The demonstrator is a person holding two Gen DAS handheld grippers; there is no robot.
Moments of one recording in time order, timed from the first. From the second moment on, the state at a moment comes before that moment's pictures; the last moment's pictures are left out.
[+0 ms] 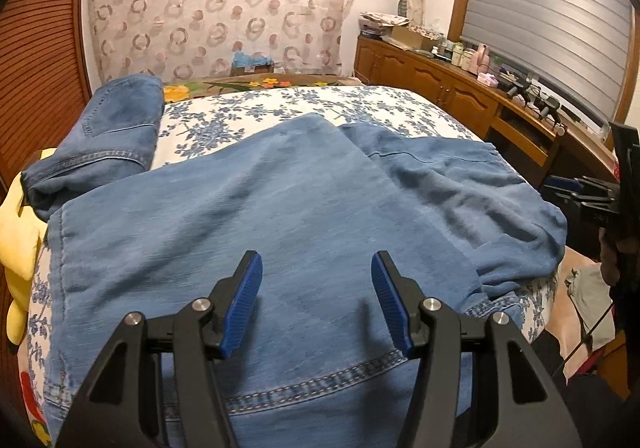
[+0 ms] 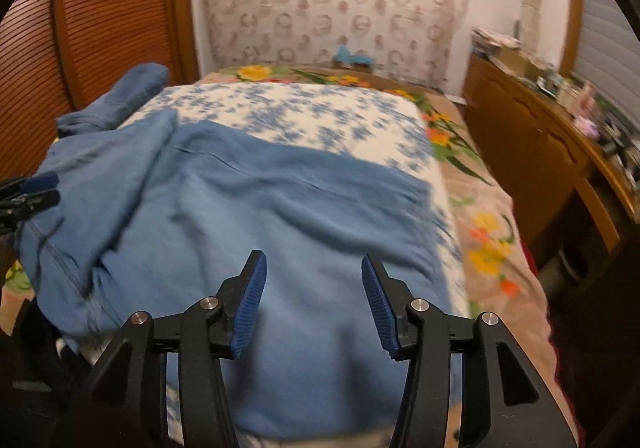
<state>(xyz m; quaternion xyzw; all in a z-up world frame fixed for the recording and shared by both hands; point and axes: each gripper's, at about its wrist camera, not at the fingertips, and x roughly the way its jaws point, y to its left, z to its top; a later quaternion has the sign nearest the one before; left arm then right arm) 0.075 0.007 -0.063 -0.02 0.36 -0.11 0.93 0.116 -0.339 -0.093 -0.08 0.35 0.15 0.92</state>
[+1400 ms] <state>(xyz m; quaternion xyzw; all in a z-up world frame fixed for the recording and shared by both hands) 0.086 -0.017 -0.091 -0.01 0.39 -0.11 0.92 0.084 -0.395 -0.130 -0.04 0.37 0.08 0.92</state>
